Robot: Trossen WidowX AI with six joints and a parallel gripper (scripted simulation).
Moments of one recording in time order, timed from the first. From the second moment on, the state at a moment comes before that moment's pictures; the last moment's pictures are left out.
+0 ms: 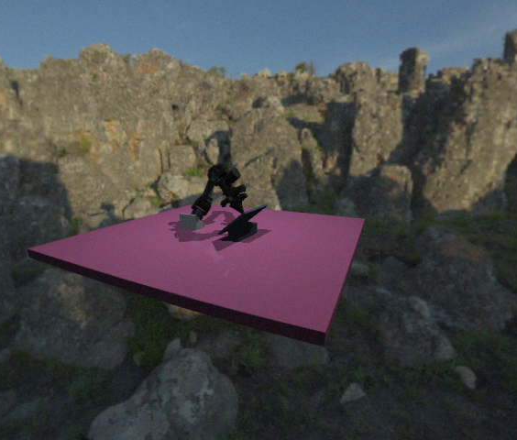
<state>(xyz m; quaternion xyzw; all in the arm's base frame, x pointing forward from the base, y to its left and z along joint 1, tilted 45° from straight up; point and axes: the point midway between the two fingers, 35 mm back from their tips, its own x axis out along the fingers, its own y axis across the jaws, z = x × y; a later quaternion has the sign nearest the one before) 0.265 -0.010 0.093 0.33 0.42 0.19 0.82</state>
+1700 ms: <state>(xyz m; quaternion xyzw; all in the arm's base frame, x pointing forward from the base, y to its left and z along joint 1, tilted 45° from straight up) 0.275 0.001 0.082 0.33 0.42 0.19 0.82</state>
